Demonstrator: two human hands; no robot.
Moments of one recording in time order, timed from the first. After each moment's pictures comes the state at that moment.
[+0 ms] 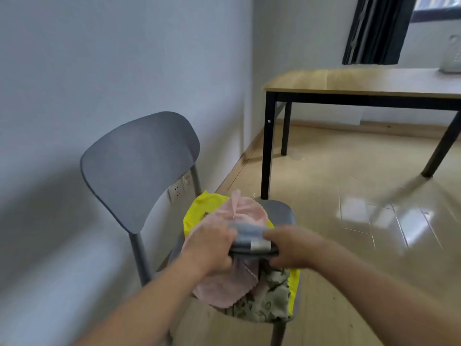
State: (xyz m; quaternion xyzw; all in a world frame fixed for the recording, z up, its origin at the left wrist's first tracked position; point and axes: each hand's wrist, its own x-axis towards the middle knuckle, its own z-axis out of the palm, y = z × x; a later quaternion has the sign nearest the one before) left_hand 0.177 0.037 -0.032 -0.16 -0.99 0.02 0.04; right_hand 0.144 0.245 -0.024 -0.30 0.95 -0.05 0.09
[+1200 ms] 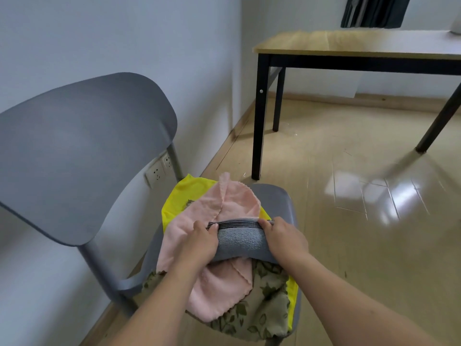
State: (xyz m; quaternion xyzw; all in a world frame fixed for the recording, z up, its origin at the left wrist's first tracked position) left_hand 0.104 0.038 -0.125 0.21 -0.94 -0.27 -0.07; right_hand 0.089 0.226 -0.115 0.07 0.96 -0.25 0.06
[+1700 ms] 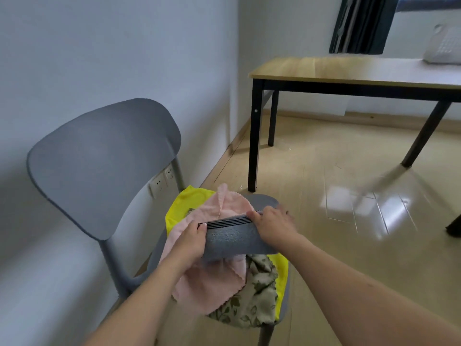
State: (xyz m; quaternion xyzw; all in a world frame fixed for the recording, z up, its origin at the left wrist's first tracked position) left_hand 0.131 0.025 -0.087 0.14 -0.91 -0.38 -0.02; right_hand 0.104 0.223 -0.049 0.01 0.96 -0.25 0.07
